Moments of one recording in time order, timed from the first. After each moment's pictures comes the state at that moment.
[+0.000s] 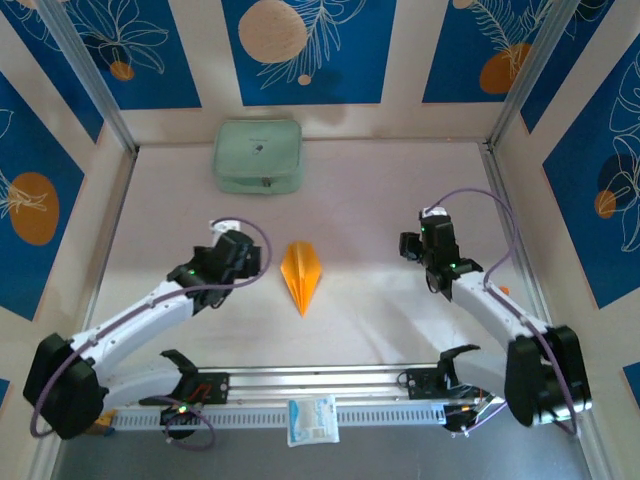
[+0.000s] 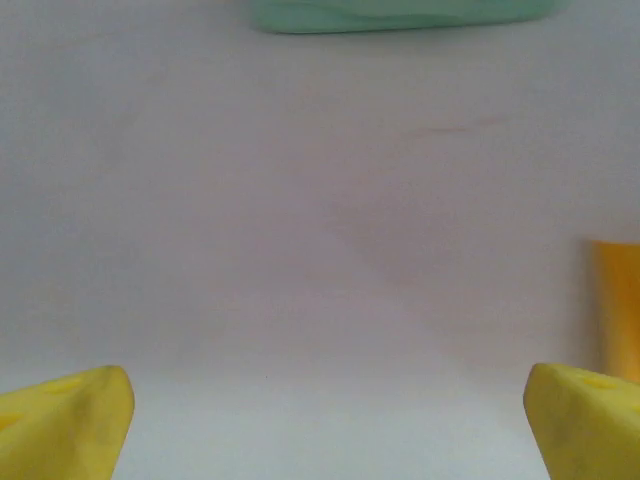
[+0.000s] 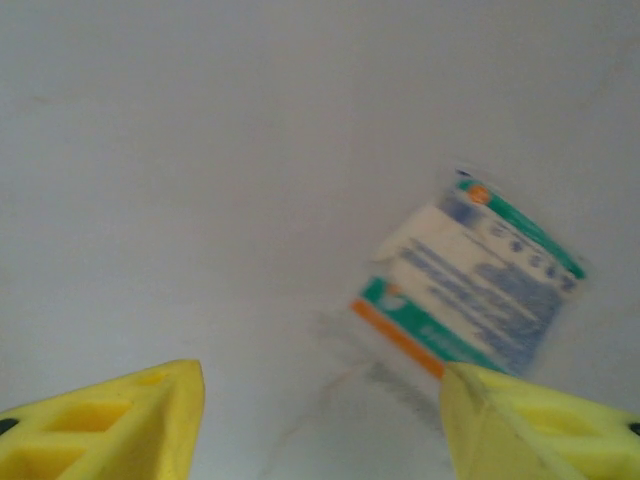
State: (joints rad) left arm -0.58 1.07 0.67 -0.43 -0.55 -0.38; right arm 0.20 1.18 0.56 -0.11 0.20 0.19
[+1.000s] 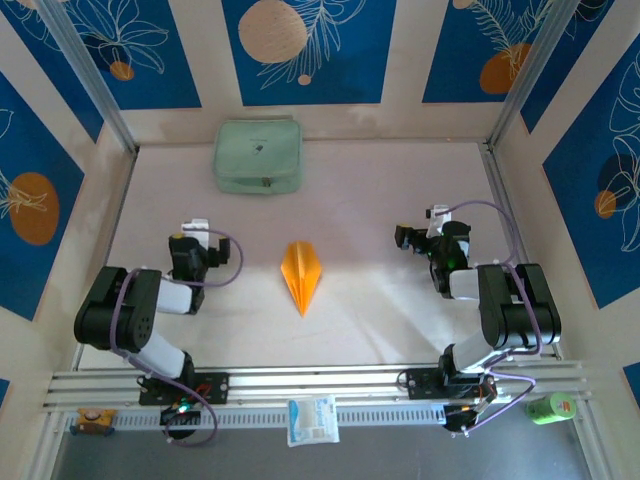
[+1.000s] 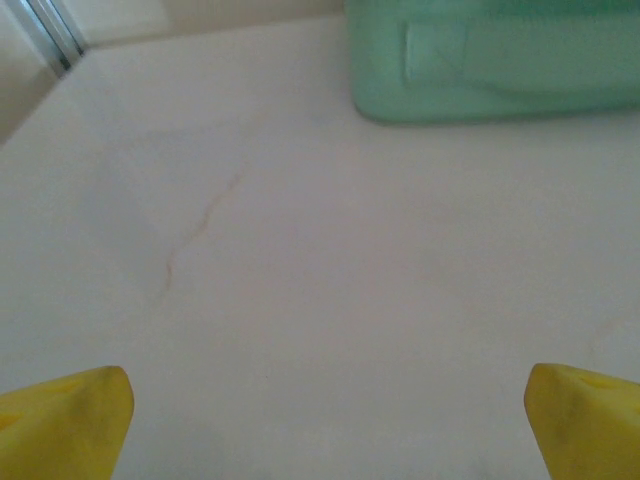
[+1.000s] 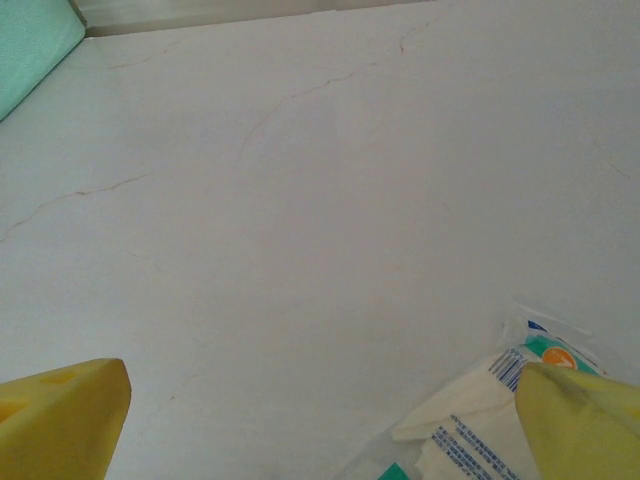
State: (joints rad) left arm -0.09 1.57 0.33 0.87 -0.18 0.06; right arm 0.01 1.53 0.40 0.70 -0.16 0.08
